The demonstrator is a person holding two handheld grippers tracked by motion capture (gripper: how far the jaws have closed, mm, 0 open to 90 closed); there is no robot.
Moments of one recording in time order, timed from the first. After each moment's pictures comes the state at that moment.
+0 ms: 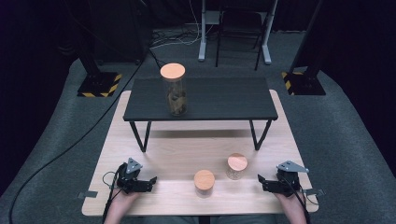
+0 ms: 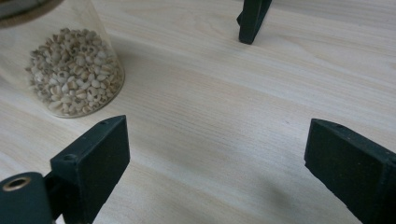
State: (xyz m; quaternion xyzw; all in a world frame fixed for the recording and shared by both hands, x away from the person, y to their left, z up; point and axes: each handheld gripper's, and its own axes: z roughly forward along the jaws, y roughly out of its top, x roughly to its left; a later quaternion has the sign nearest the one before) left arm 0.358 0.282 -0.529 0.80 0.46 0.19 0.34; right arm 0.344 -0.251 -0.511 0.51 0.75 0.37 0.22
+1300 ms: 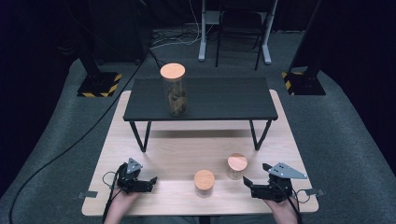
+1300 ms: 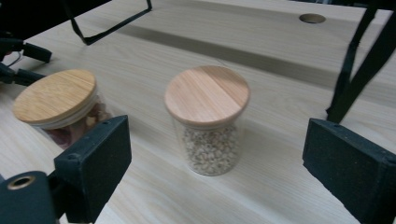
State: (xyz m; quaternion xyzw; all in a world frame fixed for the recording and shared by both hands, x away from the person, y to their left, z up) left arm 0.358 0.281 -0.530 0.80 0.46 0.19 0.34; right arm 0.305 -0.195 -0.450 0.43 0.74 0.47 0.21
